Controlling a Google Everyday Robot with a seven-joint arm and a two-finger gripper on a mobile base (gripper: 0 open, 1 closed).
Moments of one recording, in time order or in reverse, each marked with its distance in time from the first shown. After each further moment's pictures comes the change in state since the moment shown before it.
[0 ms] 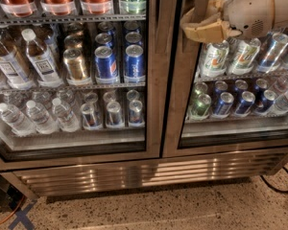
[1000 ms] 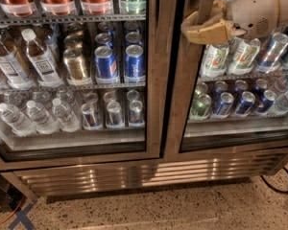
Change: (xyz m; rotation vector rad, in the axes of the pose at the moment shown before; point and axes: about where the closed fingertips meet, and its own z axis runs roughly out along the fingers) arm -0.004 0.004 -0.006 -0.007 0.007 0.012
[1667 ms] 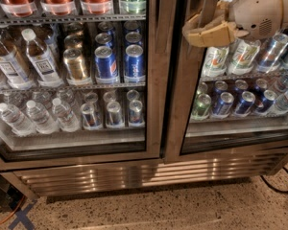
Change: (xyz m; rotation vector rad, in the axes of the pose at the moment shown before) arm 0.000 0.008 -0.006 -0.005 0.009 0.022
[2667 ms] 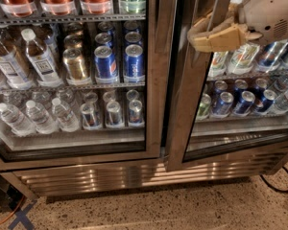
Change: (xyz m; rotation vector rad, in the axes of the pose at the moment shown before) arm -0.012 0.028 -0.012 -0.031 0.001 0.039
